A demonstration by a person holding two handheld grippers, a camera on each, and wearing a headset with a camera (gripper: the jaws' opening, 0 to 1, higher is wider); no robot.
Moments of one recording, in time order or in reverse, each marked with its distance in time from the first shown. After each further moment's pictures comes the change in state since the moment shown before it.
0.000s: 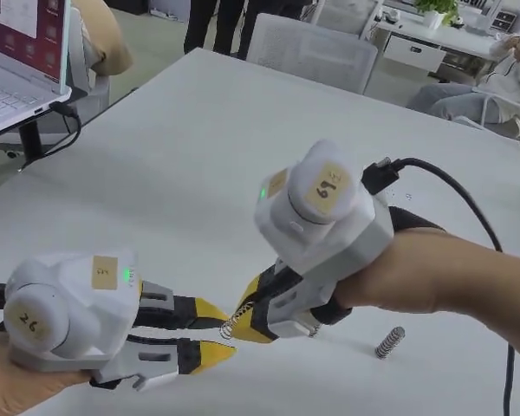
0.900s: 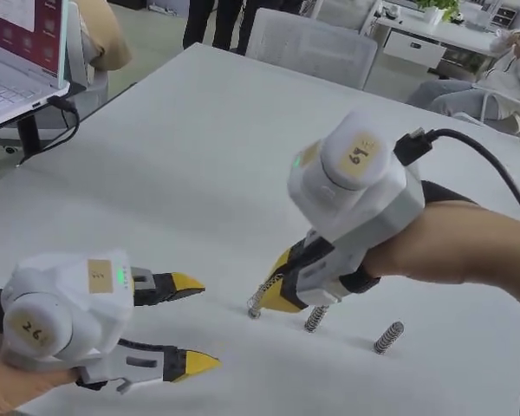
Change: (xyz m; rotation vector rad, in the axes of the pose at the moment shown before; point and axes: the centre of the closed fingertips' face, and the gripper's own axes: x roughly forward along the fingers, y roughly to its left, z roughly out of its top) left arm -0.004 0.018 -0.025 0.032 0.077 0.099; right arm -0.025 -0.033 -0.019 0.045 0.039 -0.081
